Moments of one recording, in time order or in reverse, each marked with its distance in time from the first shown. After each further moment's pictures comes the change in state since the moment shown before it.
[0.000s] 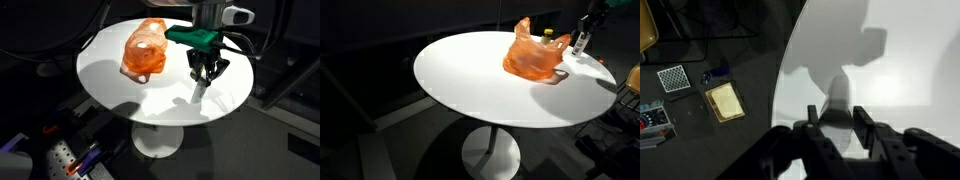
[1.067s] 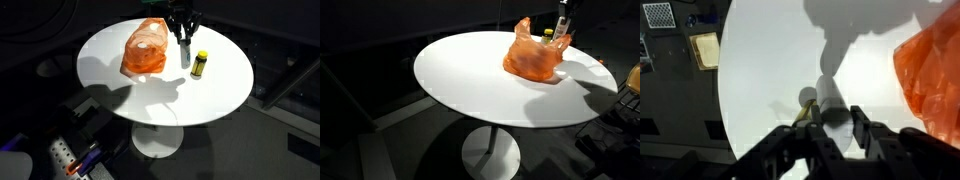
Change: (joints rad) arm 0.163 -0.098 0.074 0.029 -0.068 -0.046 0.007
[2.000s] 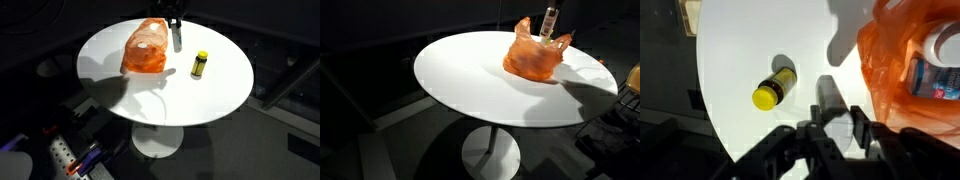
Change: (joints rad) arm 0.021 -0.028 0.080 0.033 -0.010 -0.005 -0.056
